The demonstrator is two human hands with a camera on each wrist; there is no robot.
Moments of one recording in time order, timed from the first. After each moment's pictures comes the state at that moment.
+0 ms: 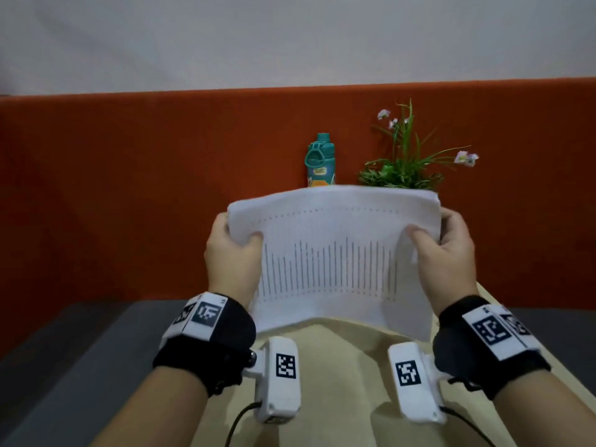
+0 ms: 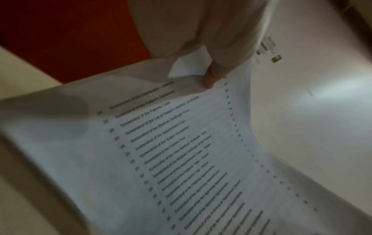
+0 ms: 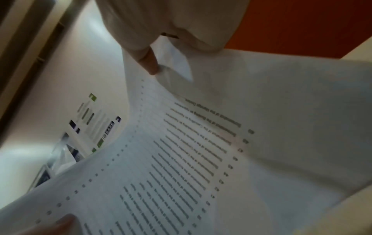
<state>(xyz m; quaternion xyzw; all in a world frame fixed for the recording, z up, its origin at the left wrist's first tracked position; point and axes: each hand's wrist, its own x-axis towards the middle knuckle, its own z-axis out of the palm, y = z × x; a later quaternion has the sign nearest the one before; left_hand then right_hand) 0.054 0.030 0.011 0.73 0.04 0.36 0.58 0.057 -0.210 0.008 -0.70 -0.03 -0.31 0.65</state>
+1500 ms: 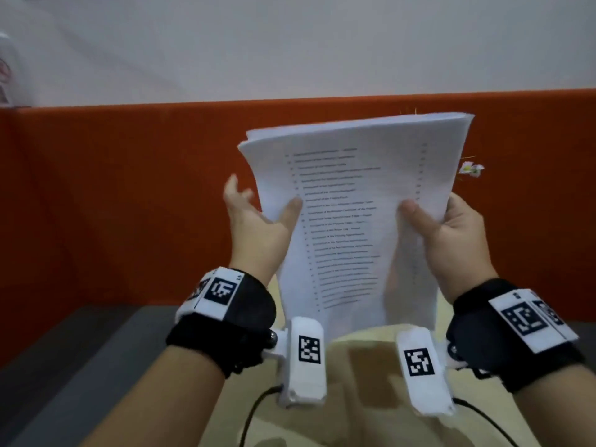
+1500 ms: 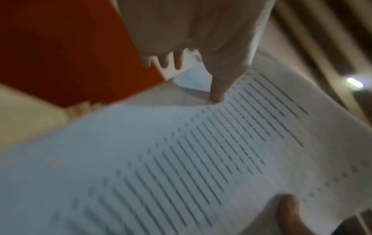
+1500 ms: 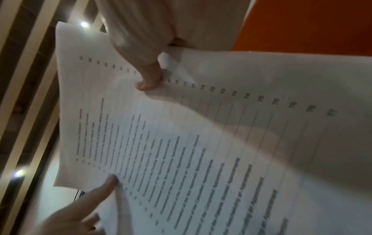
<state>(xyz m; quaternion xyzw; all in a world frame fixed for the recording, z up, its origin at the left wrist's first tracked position) 0.048 0.007 0.057 0.73 0.01 0.31 0.61 0.043 -0.202 0.053 -0.66 -0.14 -0.27 0.68</state>
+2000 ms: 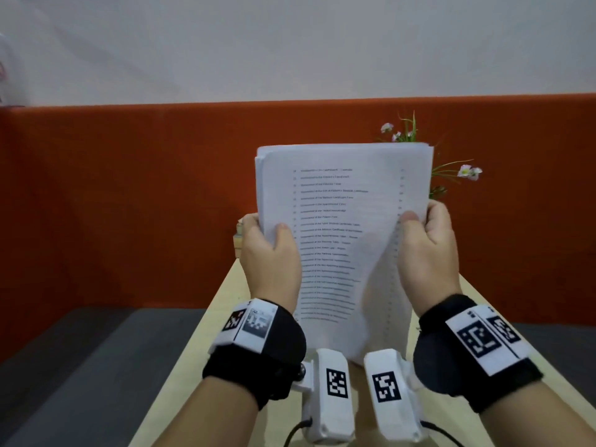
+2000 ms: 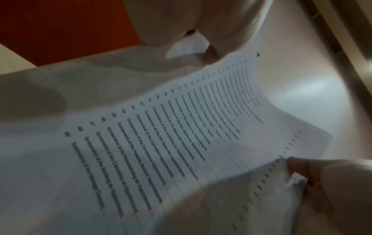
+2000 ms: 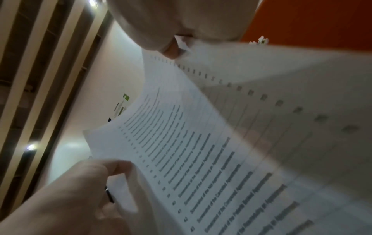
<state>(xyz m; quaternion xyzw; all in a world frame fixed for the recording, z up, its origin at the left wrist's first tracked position) 0.045 -0.020 0.033 0.69 0.05 0.39 0.61 0.044 -0.177 0.046 -0.71 -0.04 -0.31 0.63</state>
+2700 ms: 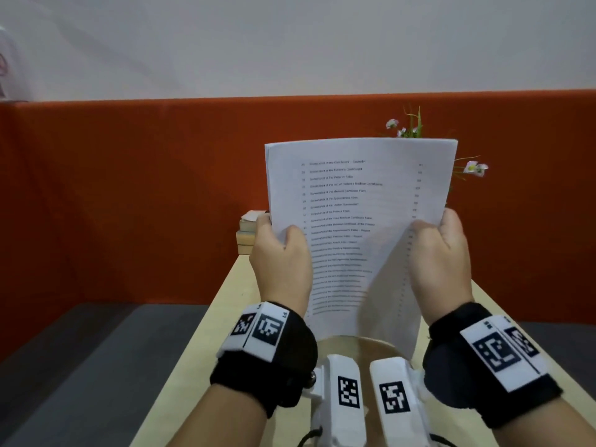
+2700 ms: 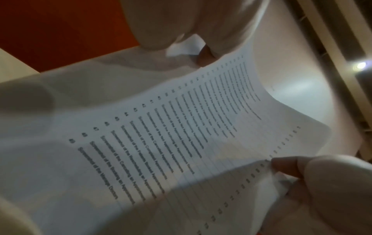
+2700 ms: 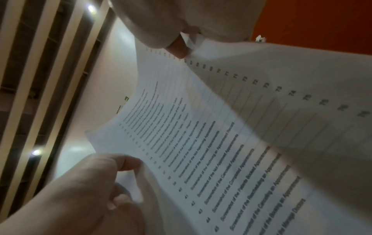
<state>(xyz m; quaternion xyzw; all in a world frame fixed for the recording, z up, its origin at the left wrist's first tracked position) 0.038 -0.027 0.033 0.68 0.03 0.35 0.64 0.036 -0.177 0.041 -0.71 -0.01 -0.29 0.64</state>
